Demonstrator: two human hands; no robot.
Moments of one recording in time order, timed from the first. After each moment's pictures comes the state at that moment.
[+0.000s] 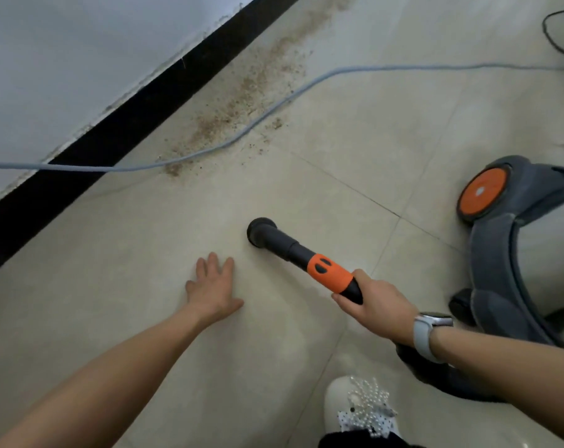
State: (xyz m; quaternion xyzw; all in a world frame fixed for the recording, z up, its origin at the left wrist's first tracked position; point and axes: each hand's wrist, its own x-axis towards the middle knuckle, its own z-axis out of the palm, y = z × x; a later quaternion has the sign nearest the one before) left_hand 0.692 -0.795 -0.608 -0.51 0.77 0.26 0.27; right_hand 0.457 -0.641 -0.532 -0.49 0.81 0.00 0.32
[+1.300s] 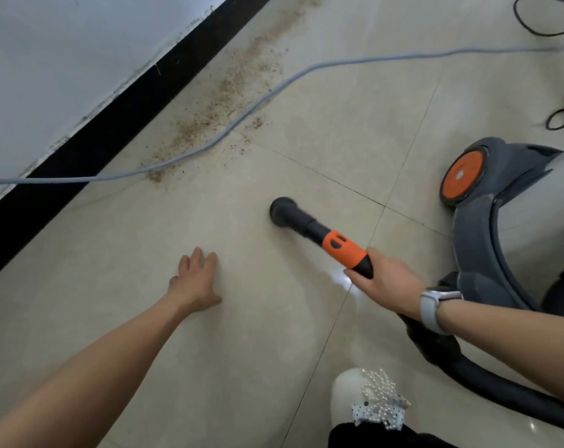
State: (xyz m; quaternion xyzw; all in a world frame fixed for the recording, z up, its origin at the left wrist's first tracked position) left_hand 0.698 -0.818 -0.606 -0.49 0.79 0.25 0.28; right_hand 0.421 -0.635 -0.526 -0.44 0.85 -0.01 0.30
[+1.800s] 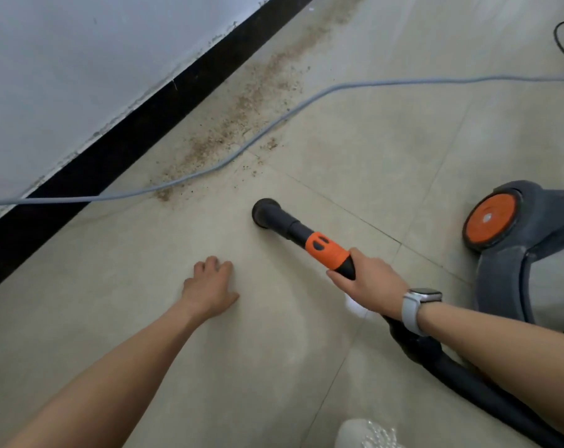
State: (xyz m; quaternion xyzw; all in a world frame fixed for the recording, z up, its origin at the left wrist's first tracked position) left_hand 0.653 -0.847 -0.597 -0.49 0.80 0.23 0.26; right_hand 0.401 -0.717 -0.539 -0.46 0.83 -0.02 0.33
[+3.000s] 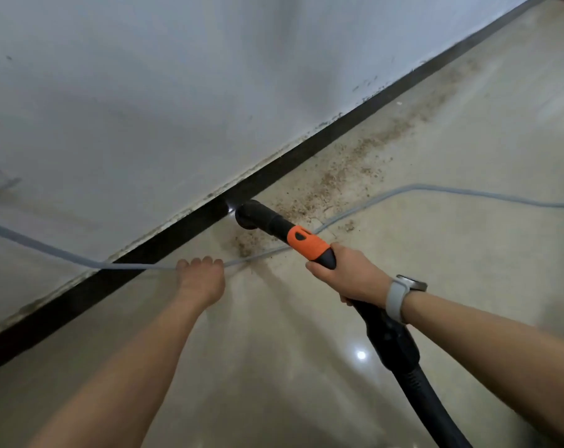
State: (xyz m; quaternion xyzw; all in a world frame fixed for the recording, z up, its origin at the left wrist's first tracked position) left_hand 0.748 -1.012 -0.554 -0.57 0.76 0.13 0.27; right_hand 0.510 -0.943 -0.441 -0.54 0.74 -0.04 0.41
